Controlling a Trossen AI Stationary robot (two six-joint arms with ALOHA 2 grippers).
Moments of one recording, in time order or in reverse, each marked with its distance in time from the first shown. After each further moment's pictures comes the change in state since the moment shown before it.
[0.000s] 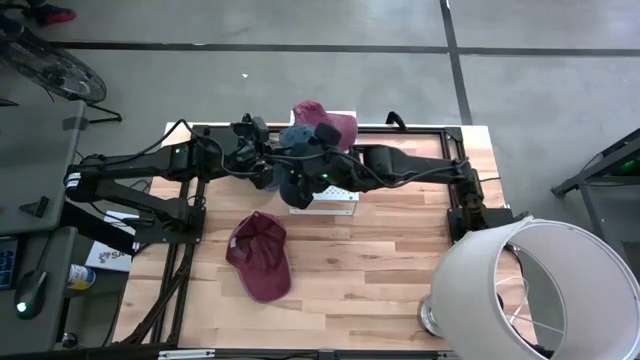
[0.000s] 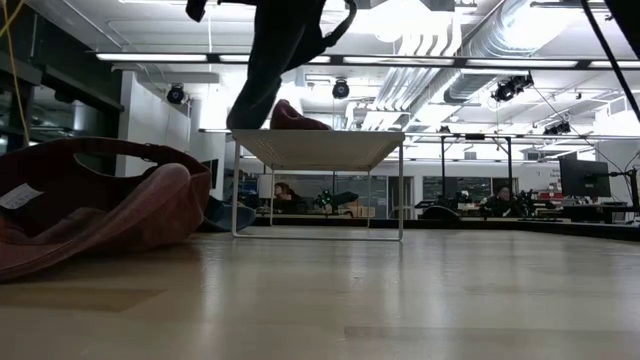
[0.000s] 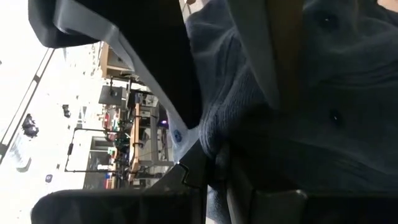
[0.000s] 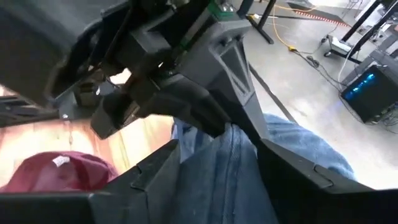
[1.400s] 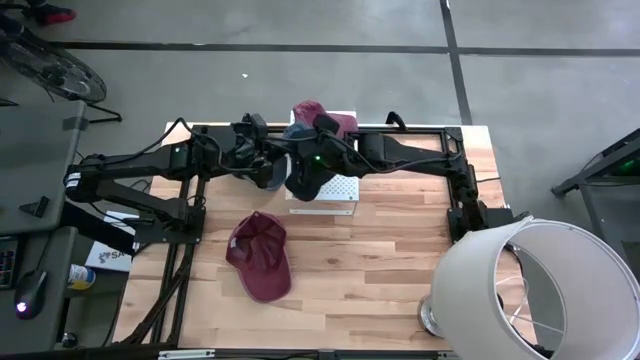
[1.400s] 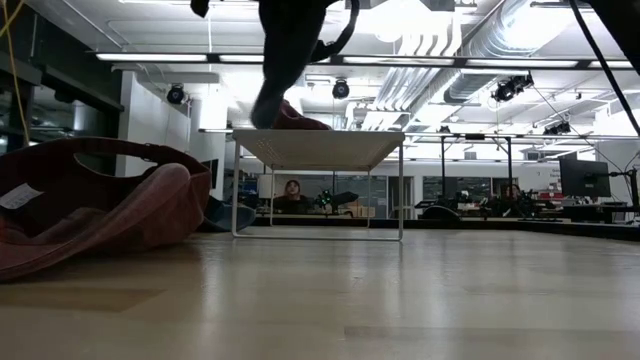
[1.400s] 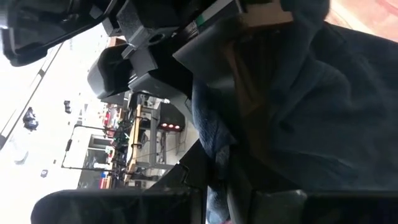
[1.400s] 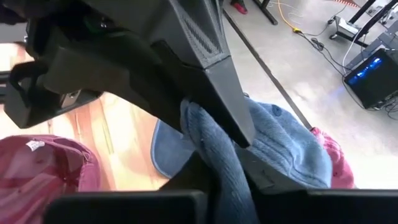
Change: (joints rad) left arm 0.000 -0.001 0.002 0.036 0.029 -0.049; right arm -0.103 0.023 0.000 -0.040 -0.084 -0.030
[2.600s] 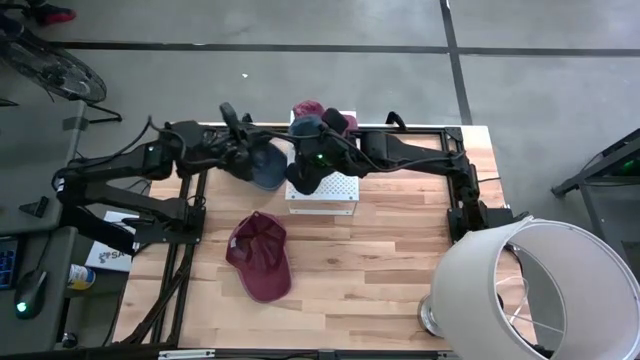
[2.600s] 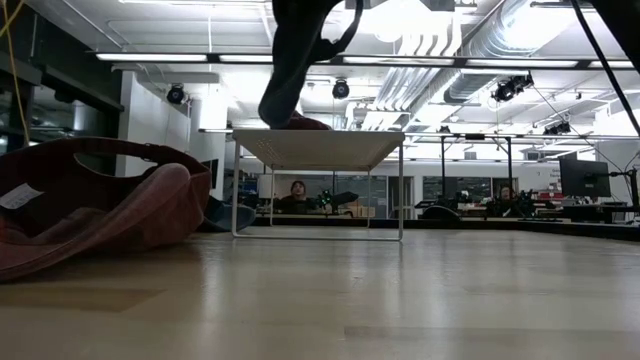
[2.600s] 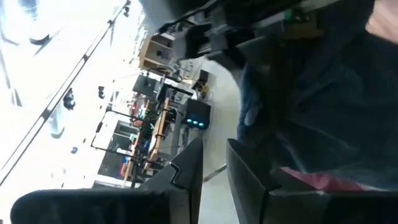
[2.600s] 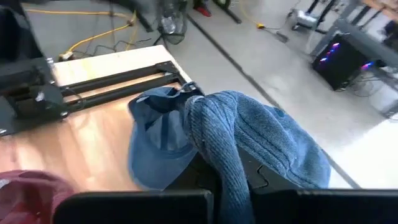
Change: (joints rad) left arm -0.001 -0.144 0.000 0.008 -0.086 -0.041; right arm 0.009 -0.015 0.000 -0.001 0.138 0.115
